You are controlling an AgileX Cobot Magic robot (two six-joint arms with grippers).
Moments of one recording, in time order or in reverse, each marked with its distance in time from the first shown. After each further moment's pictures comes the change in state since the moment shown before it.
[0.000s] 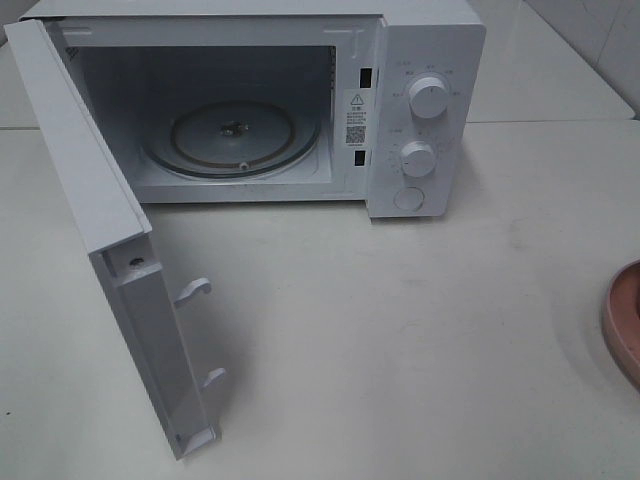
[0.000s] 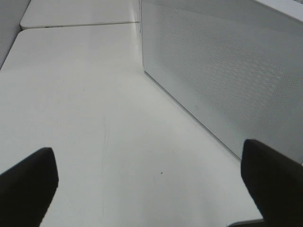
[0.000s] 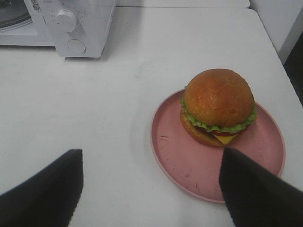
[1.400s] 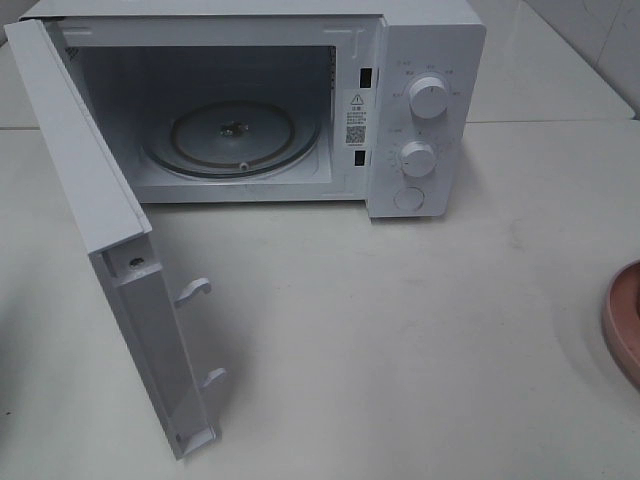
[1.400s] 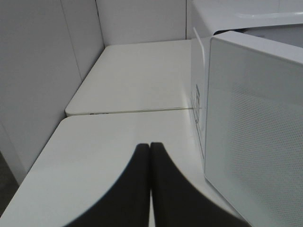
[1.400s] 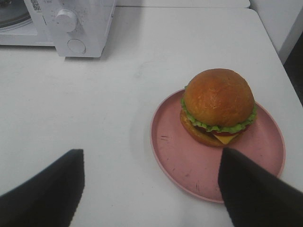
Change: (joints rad) left arm 0.000 0.840 0.331 0.093 -1.483 -0.001; right arm 0.000 0.000 0.000 0.000 0.000 0.000
